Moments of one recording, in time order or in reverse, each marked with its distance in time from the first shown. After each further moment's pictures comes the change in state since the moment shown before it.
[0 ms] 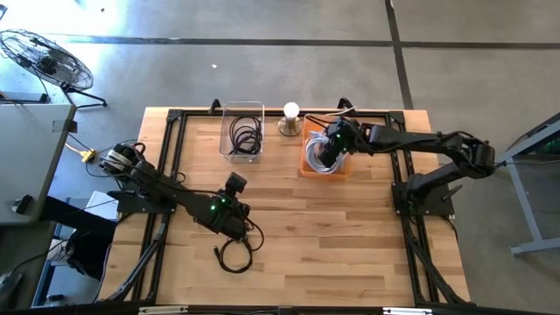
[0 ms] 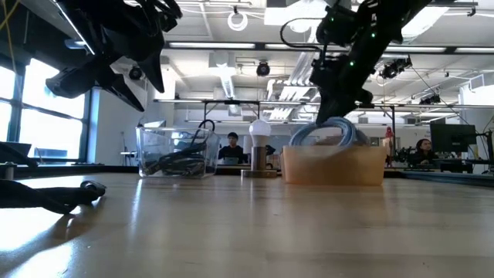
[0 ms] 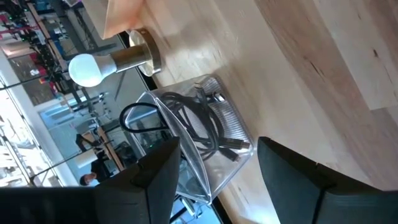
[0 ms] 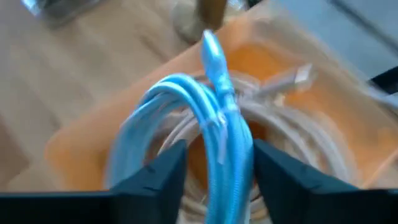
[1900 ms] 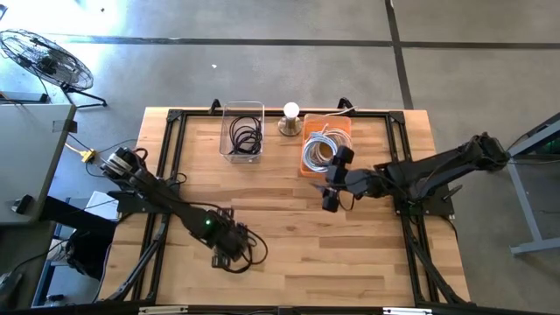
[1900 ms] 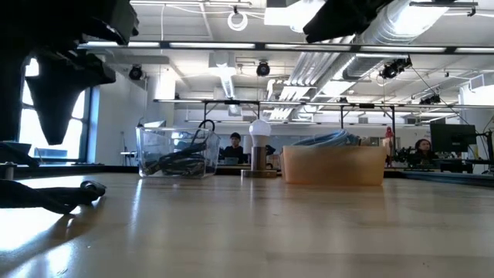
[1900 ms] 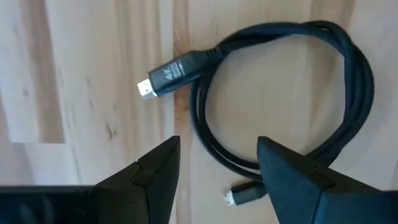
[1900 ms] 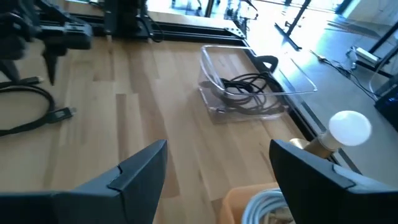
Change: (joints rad) left arm -0.121 0.032 0.000 0.260 0.839 -0.728; right arm 0.624 -0.158 0.004 0.234 0.340 -0.200
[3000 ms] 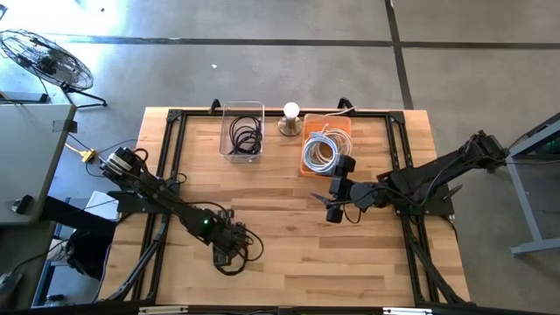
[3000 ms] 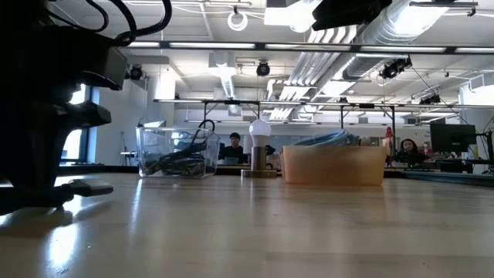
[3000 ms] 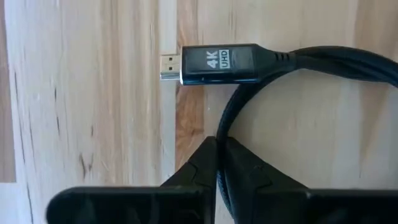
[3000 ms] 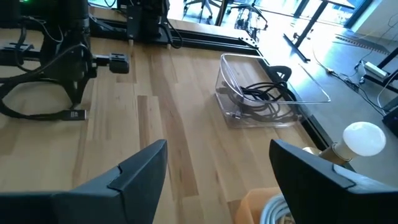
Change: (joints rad) left arm 0.003 0.001 -0.239 0.359 -0.032 -0.006; right arm 0.114 0.000 0.000 0.000 0.065 0.012
